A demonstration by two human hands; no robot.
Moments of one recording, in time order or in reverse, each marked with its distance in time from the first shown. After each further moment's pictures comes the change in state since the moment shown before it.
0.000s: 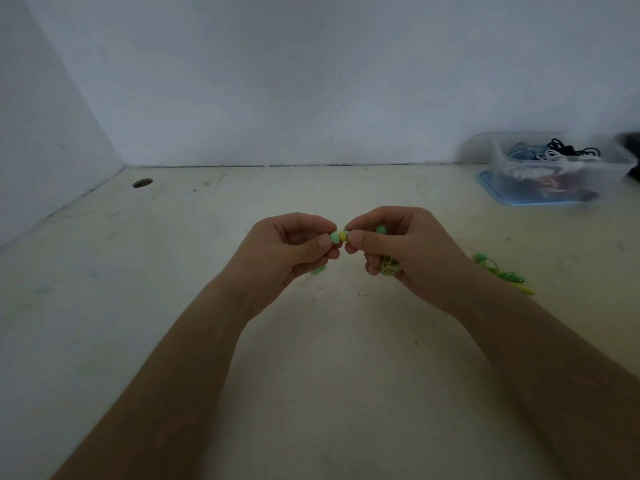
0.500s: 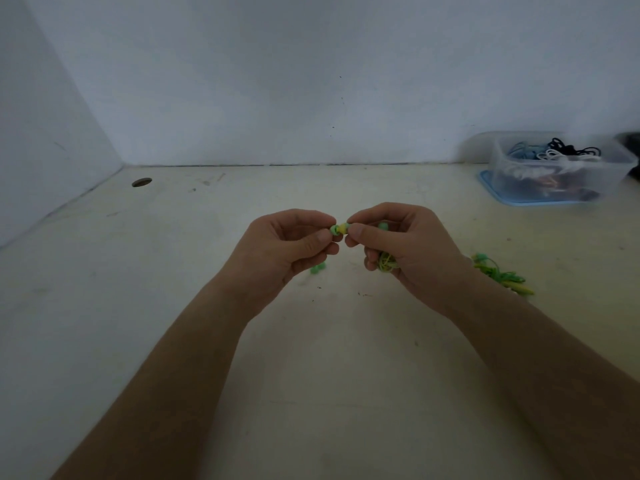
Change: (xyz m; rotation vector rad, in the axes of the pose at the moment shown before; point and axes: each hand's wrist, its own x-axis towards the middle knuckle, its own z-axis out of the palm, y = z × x) left_hand 0.001 0.000 0.001 -0.014 0.020 0.024; right_hand 0.001 0.004 0.003 -0.017 0.101 -0.026
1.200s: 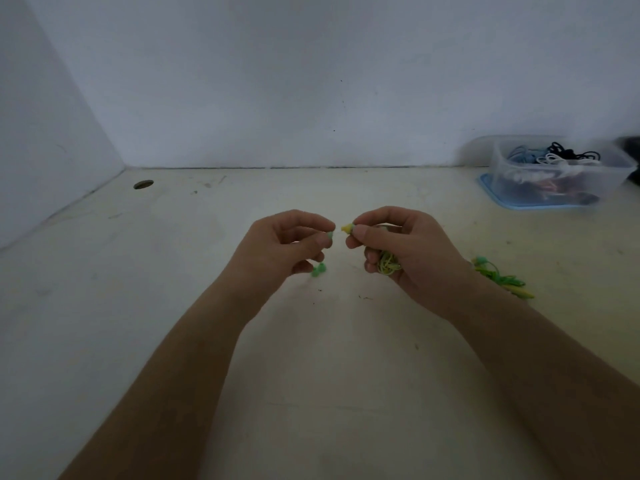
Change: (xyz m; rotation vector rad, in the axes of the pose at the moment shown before) left_hand -0.002 0.003 -0.002 0.356 0.068 0.037; right_hand -0.001 -0.005 0.002 0.118 0.022 0.110
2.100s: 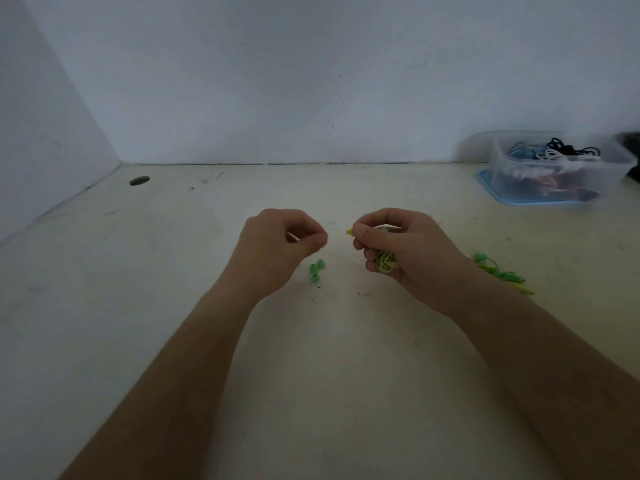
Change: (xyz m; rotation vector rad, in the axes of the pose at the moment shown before) left_hand 0.015 -0.008 -0.001 0.583 0.112 0.165; right_hand 0.003 0.004 -0.001 -0.082 0.056 0.073
